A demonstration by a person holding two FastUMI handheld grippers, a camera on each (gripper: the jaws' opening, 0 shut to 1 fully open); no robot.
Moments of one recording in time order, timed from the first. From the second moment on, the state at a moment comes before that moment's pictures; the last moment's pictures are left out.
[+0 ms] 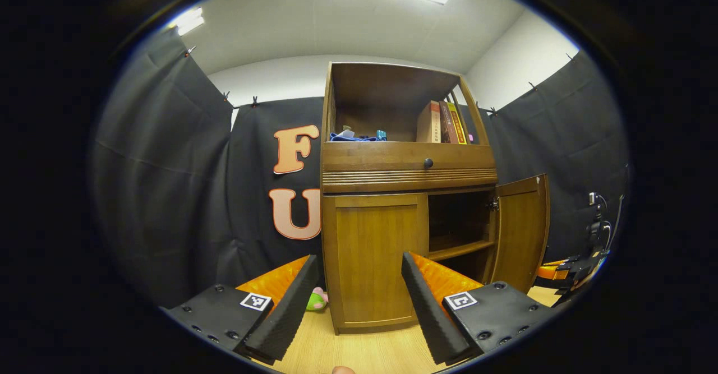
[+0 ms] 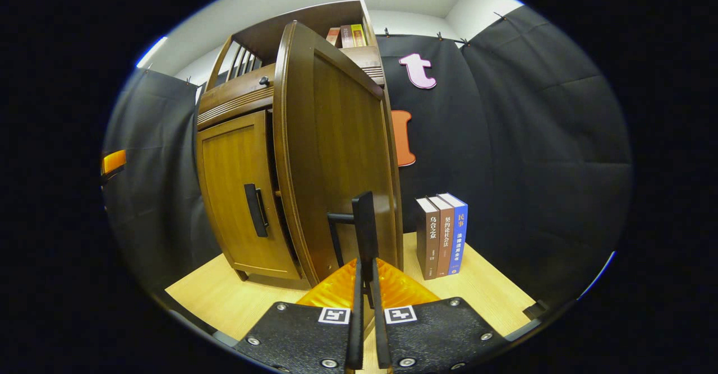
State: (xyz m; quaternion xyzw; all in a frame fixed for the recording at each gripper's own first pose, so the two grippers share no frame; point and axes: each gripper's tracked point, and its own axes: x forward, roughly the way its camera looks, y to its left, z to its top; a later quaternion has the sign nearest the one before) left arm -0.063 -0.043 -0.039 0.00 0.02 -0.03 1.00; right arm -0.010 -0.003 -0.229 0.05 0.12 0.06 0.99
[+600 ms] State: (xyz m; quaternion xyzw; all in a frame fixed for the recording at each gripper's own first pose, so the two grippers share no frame) left arm -0.045 -0.072 -0.055 0.01 0.03 -0.03 1.00; right arm -0.003 -0.081 -0.235 0.04 0.11 0.00 0.99
